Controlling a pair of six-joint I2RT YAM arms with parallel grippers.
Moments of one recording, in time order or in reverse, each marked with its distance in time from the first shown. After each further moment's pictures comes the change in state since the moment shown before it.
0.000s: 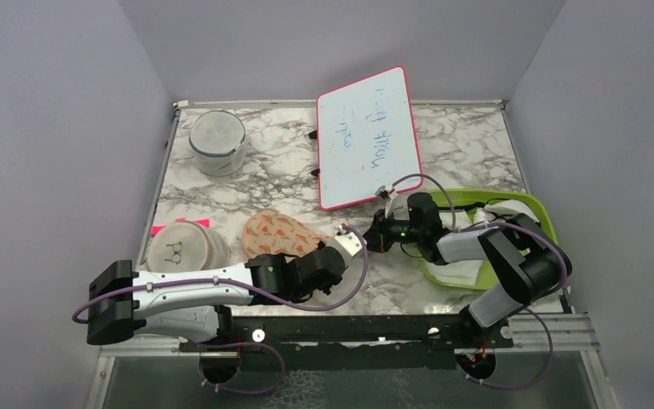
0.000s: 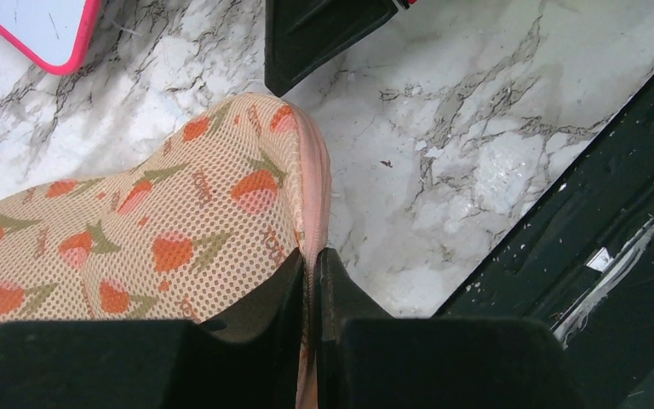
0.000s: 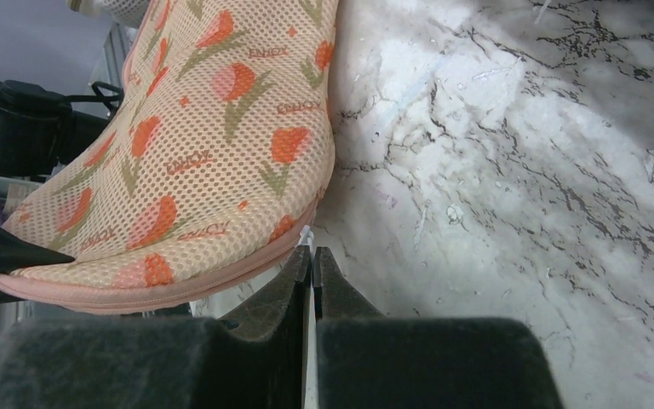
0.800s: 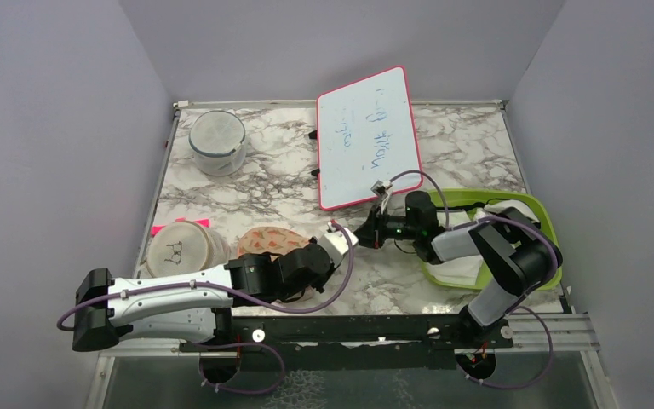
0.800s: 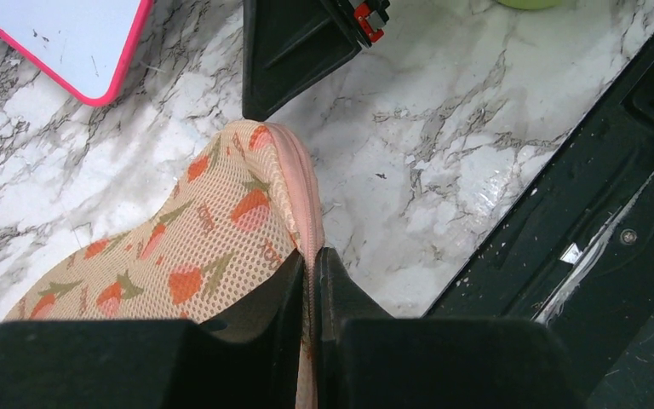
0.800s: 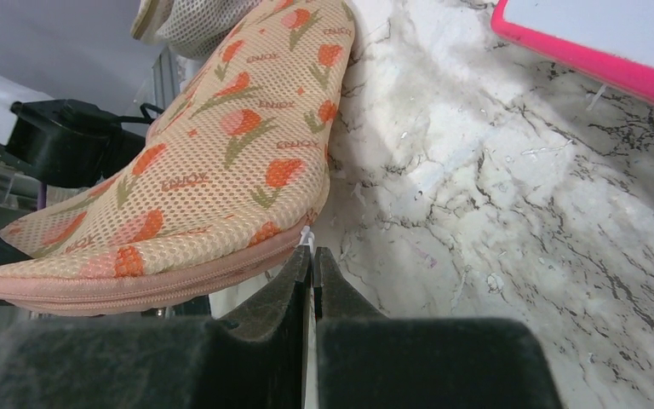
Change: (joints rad) left arm 0.000 -0.130 0.007 -0.033 0.016 0.048; right arm 0.026 0.090 0.026 0.217 -0.043 0.085
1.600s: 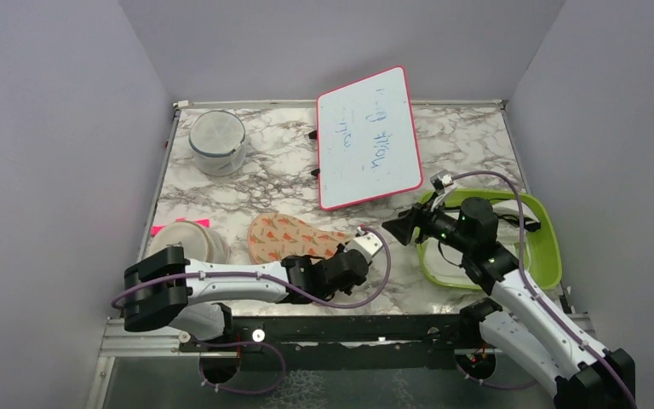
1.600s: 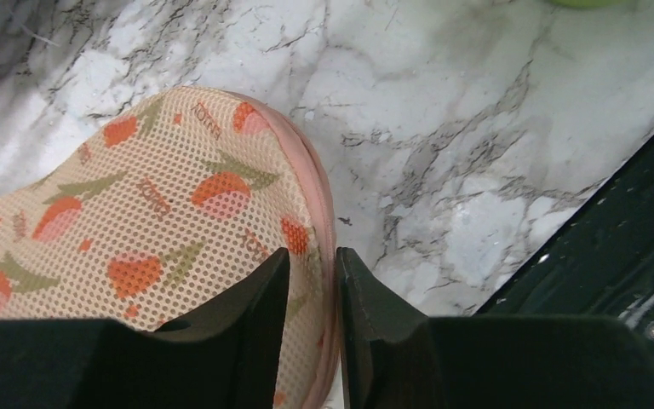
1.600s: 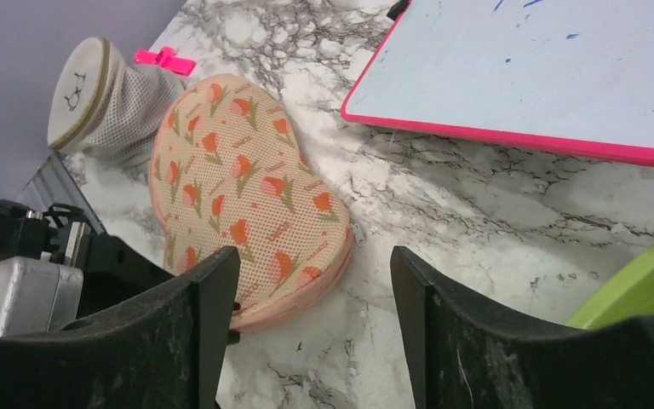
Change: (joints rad) left arm -0.001 0.382 0.016 0.245 -0.027 -0.114; right arm -0.109 -0.888 -0.007 -0.811 0.365 -0.163
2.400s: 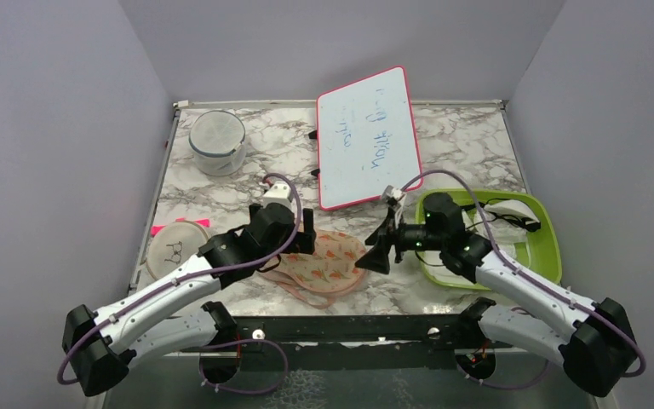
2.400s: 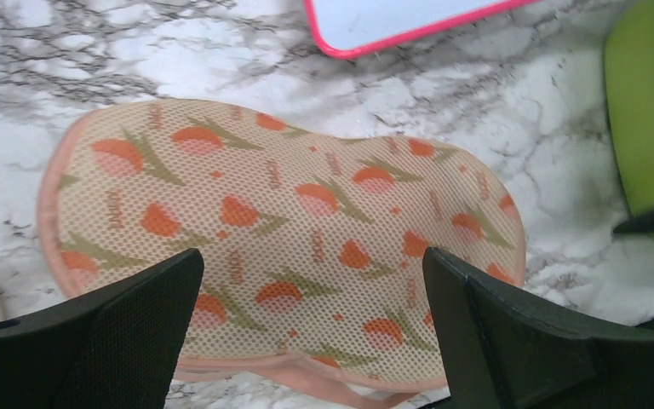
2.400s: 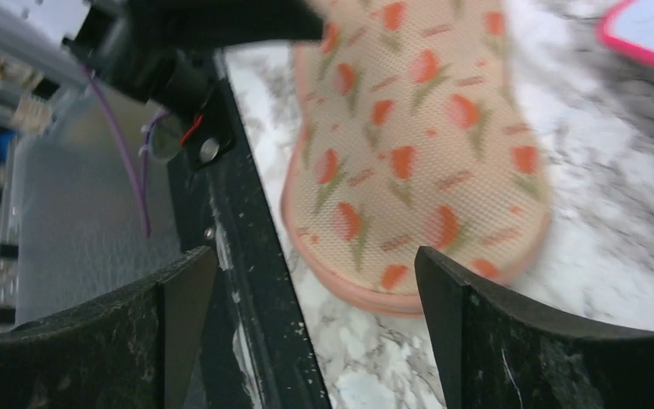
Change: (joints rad) left arm 0.381 -0.460 -0.034 -0.348 0.044 -0.220; right arm 0.162 0.187 0.093 -0.063 -0.289 -0.091
